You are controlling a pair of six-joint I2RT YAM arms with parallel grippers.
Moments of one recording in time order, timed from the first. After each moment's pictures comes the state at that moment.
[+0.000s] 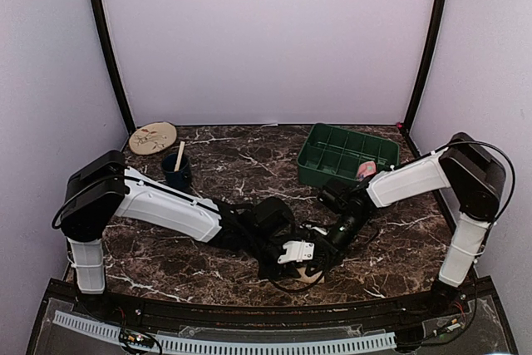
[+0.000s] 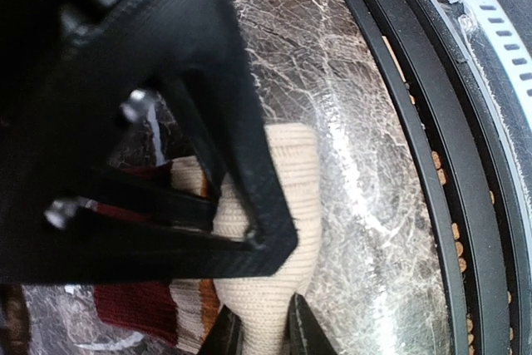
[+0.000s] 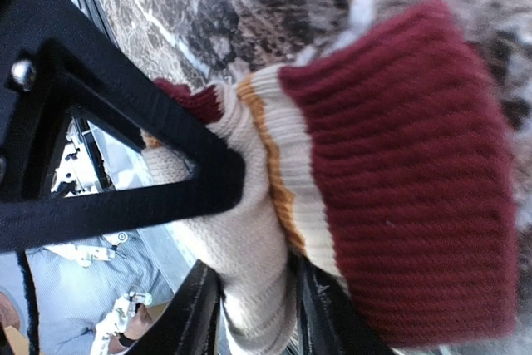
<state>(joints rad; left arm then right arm) -1.18 1.98 1.19 -0.17 0.33 0.51 0.79 1.81 0.91 -0.59 -0.83 0.14</state>
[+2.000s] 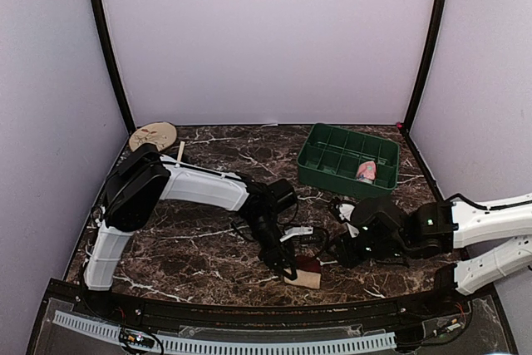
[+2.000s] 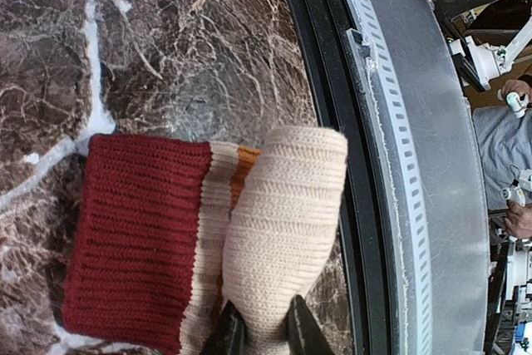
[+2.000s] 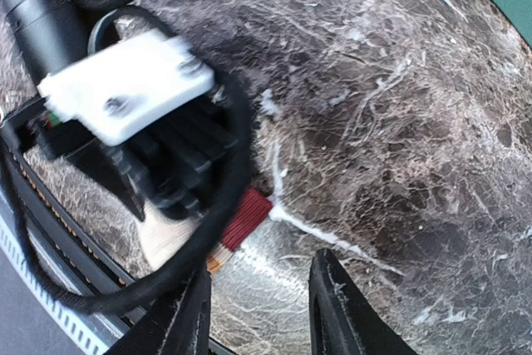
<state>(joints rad) -1.02 2.25 1.58 -0.71 0.86 0.43 1.19 1.09 0.63 -0.43 0.26 0.62</state>
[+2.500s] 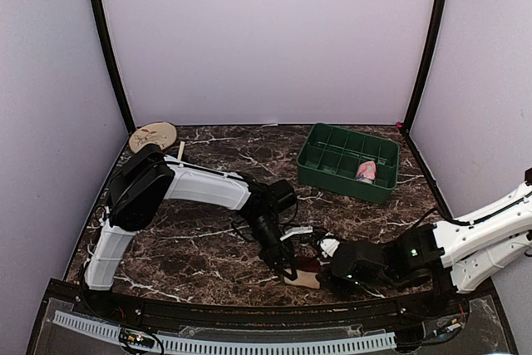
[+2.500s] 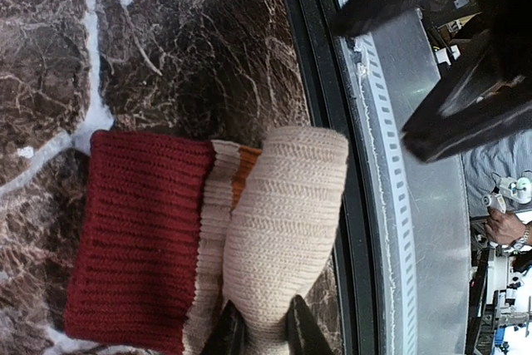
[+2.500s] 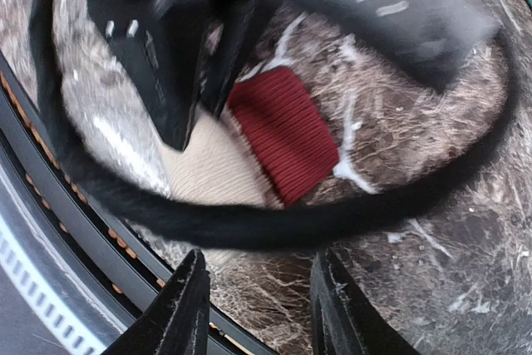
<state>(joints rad) -1.00 2.29 1.60 -0.75 0.92 0.43 1.47 1.20 0.63 -0.43 0.41 0.63</state>
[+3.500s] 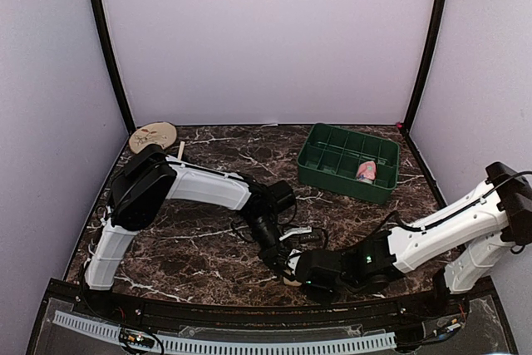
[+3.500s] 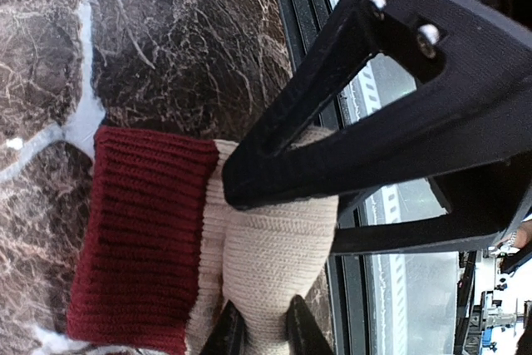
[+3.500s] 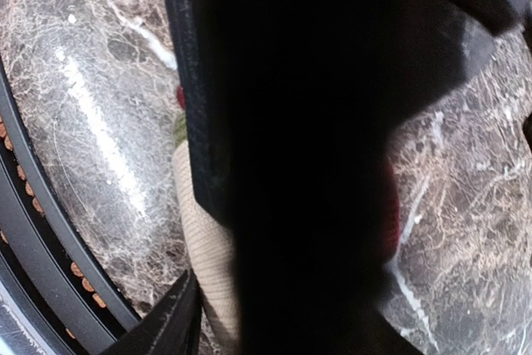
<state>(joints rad) -1.00 2.30 1.61 -0.76 0.96 0.43 1.46 1.54 0.77 -0.40 0.37 0.32</state>
